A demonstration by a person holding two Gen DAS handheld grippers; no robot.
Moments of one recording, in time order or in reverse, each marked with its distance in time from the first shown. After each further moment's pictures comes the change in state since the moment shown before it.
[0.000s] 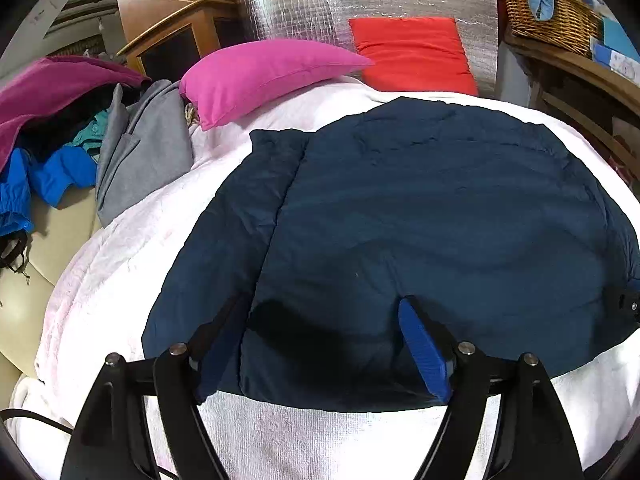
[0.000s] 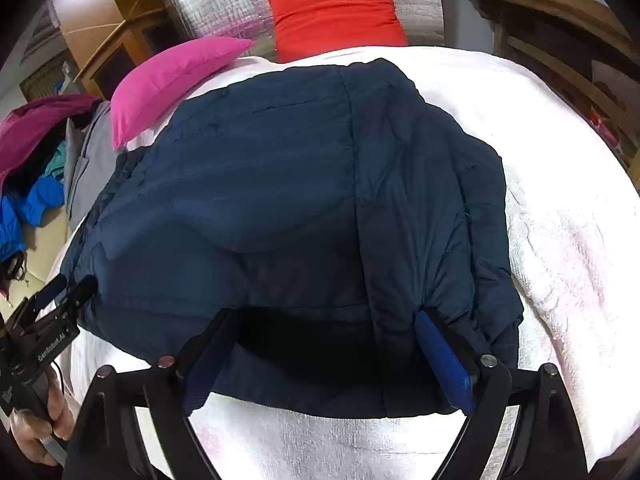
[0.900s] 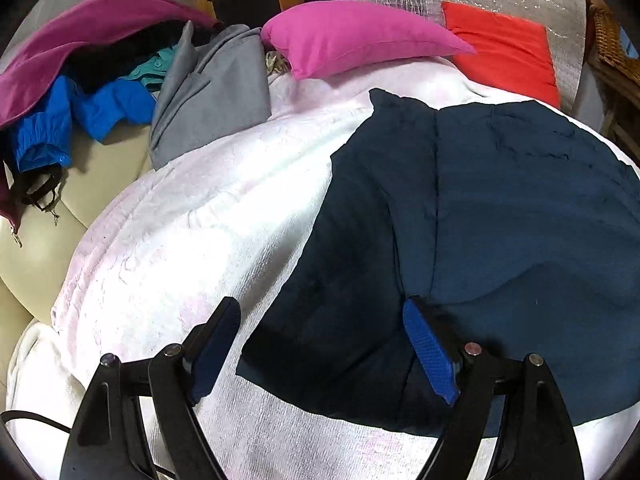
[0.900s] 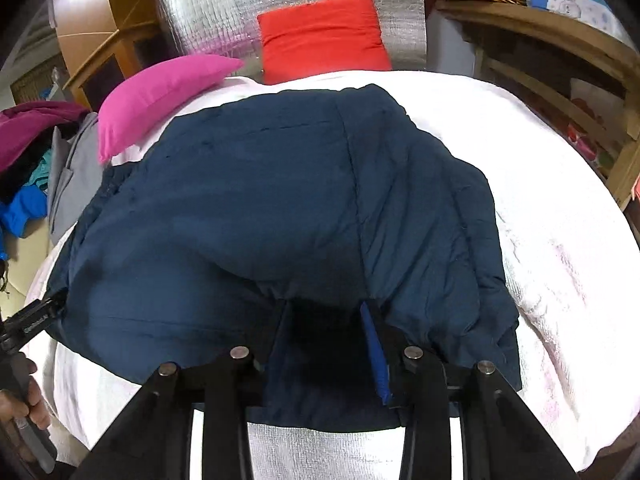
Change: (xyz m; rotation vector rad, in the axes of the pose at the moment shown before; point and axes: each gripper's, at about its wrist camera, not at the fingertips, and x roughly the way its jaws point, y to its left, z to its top) left arm 0.033 0.069 0.006 -0.185 0.111 0.157; right arm -0.005 0.019 -0.003 -0.002 -0.091 -0.096
